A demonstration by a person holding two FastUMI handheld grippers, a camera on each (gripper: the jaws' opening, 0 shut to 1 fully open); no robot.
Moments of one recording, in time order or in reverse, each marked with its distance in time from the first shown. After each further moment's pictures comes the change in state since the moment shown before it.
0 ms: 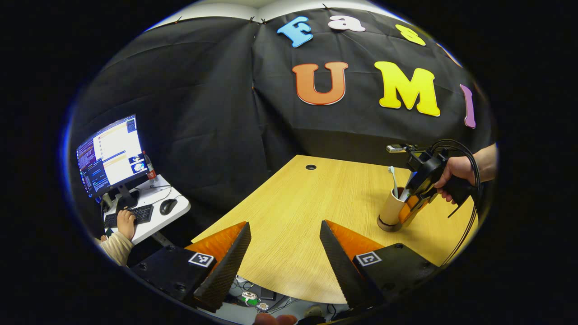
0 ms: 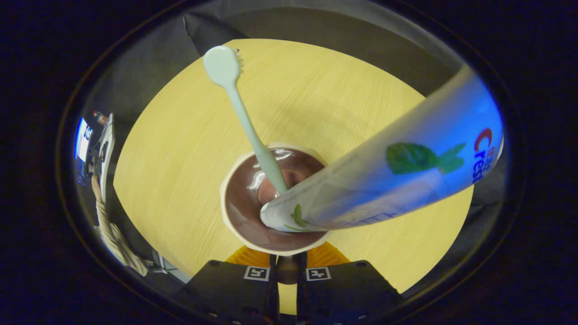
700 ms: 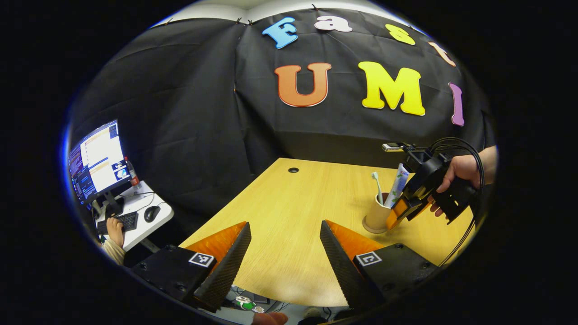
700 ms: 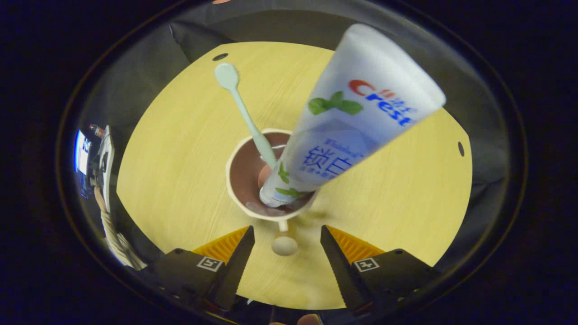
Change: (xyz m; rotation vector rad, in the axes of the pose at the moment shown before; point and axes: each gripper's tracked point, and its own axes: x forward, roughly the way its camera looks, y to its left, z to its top) left arm 0.014 -0.041 0.015 0.034 -0.030 -0.141; right arm -0.038 -0.009 -0.027 0.111 -0.069 -0.003
